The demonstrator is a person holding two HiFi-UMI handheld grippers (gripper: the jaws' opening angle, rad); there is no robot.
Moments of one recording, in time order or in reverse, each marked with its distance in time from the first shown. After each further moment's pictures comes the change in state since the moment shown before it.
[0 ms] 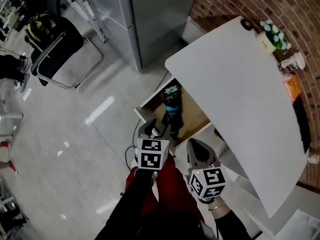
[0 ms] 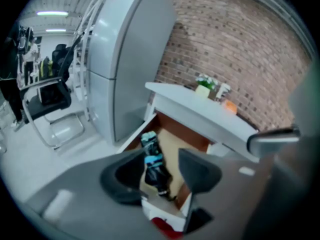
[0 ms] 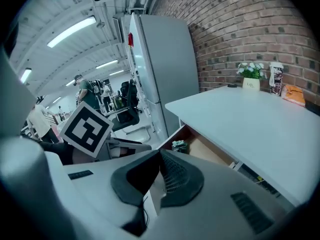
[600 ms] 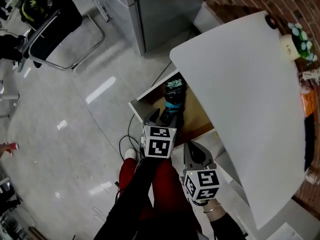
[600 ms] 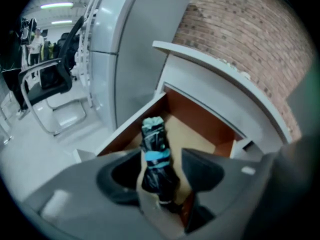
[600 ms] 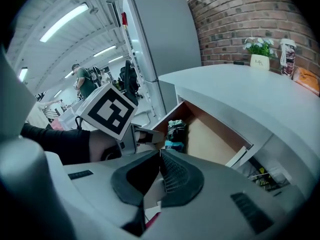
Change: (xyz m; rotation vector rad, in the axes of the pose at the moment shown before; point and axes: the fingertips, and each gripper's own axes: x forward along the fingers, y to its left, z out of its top) left arm 0.100 0.015 -0.029 -0.084 0.097 0.067; right arm 0.059 -0.034 -0.056 -0.008 0.177 0.036
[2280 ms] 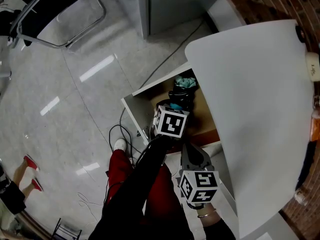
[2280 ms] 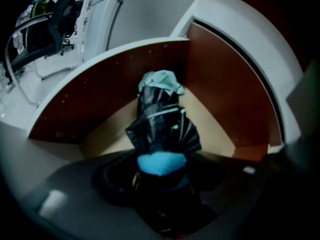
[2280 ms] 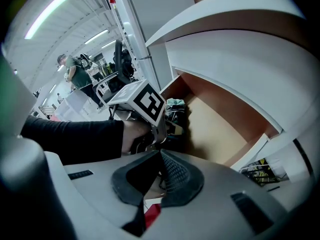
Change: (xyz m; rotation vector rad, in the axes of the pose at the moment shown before) left arm 0.126 -0.001 -0.037 -0.158 0.192 -0.100; right arm 0.060 -0.024 -0.034 0.026 0.201 -0.009
